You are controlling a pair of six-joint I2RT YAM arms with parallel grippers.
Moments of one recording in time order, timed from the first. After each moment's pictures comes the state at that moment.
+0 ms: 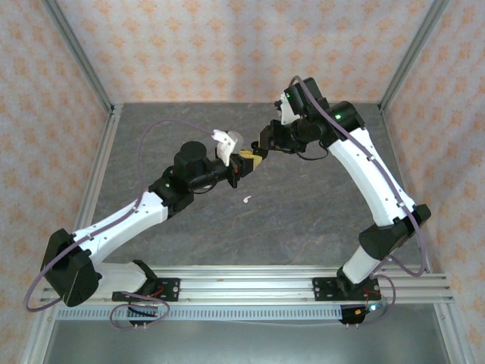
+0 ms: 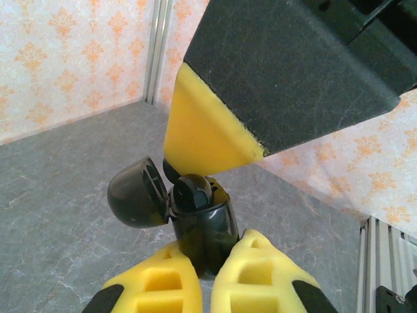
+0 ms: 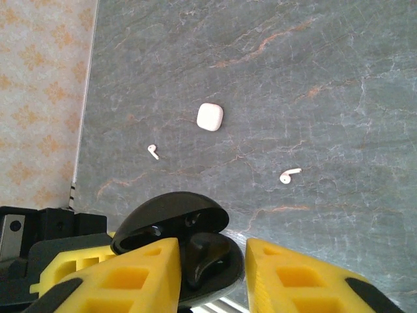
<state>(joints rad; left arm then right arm) -0.65 1.26 0.96 0.15 0.34 -0.21 0.56 1.64 2.00 -1.28 -0.30 0.55</state>
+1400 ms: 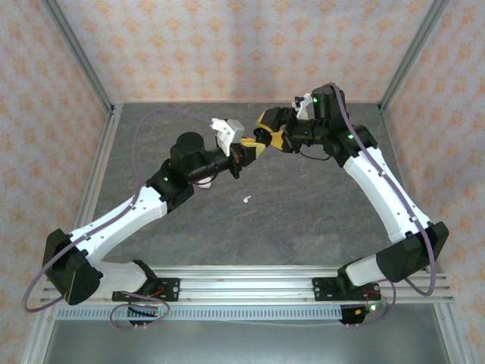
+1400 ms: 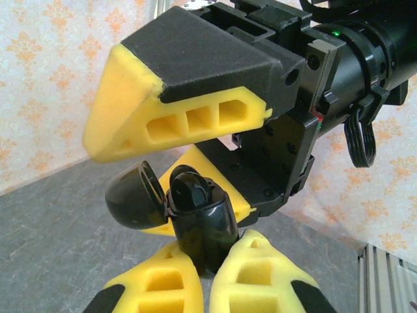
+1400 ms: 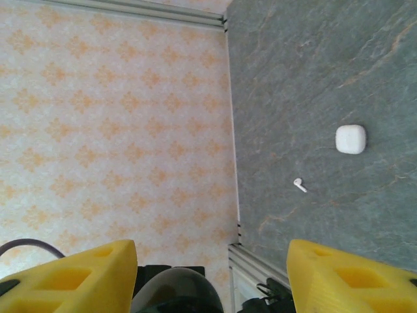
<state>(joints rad) -0.65 1.29 1.08 0.15 0.34 -0.20 0.41 1.43 1.55 -0.62 -0.66 1.10</state>
